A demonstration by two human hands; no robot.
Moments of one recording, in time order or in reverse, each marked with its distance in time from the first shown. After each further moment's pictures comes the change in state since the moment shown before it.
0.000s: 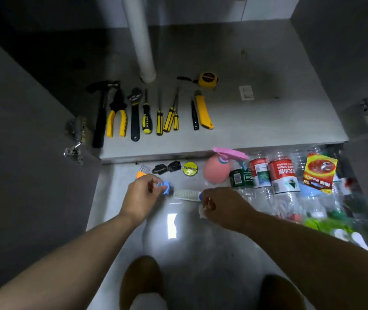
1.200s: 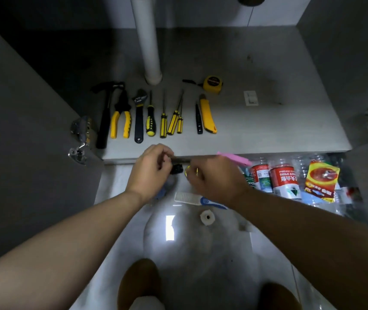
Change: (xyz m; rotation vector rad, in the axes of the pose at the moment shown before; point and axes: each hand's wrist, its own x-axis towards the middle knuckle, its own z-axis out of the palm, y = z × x) left_hand 0.031 0.063 -0.021 0.047 0.060 0.302; right_hand 0.035 -0.048 -0.056 -0.118 0.355 -0.257
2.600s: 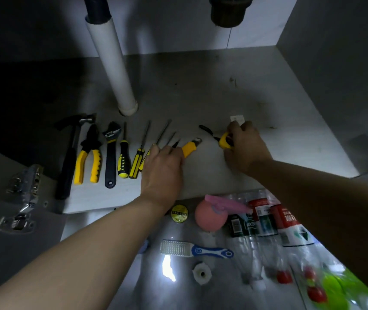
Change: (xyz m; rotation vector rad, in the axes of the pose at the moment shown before) left_hand 0.118 0.034 0.066 0.543 0.060 0.196; right_hand 0.104 0.158 -0.035 -0.143 0.136 0.426
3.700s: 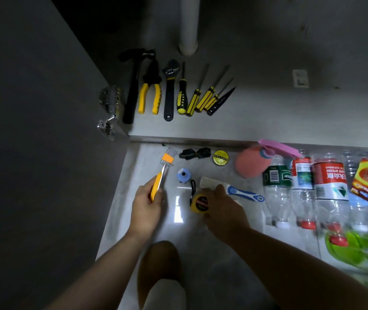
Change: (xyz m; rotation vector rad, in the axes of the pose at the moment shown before) left_hand -0.255 -0.100 -0.002 -0.778 -0.062 -0.733; right_hand -0.241 -0.113 0.122 -0.009 -0.575 -0.097
